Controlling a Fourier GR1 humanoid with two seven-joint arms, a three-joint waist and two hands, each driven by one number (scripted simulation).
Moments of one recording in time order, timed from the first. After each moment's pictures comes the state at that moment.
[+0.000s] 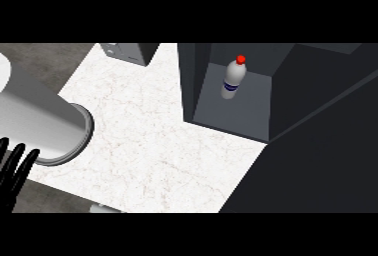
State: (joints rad) left arm 0.38 0.79 -0.19 -1.92 0.97 -0.17 -0.54; right arm 0.29 -0.40 0.57 -2.47 -0.03 0.59 0.14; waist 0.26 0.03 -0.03
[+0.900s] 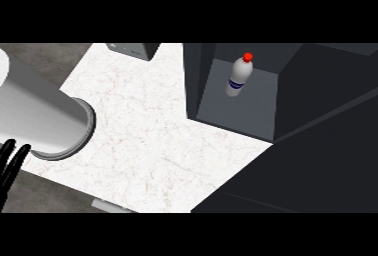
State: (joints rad) left arm 0.37 0.81 -0.15 -1.90 0.99 -0.21 -0.54; right arm 0.24 -0.34 0.58 -2.36 -0.24 0.62 0.18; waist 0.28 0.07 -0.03
